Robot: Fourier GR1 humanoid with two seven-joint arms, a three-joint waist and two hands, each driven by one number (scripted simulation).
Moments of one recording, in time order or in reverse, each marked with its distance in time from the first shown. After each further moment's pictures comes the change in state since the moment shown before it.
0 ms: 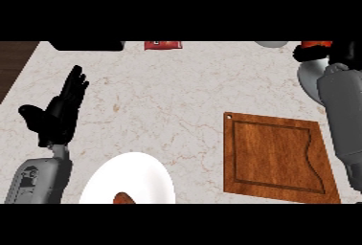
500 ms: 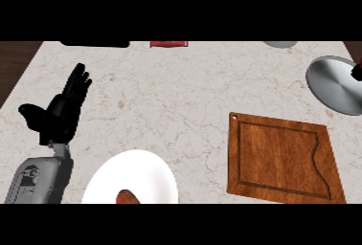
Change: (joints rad) left arm -0.009 0.000 -0.012 -0.018 0.005 -0.021 0.010; right arm 0.032 -0.255 -0.119 0.340 -0.019 -0.134 -0.248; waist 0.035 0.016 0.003
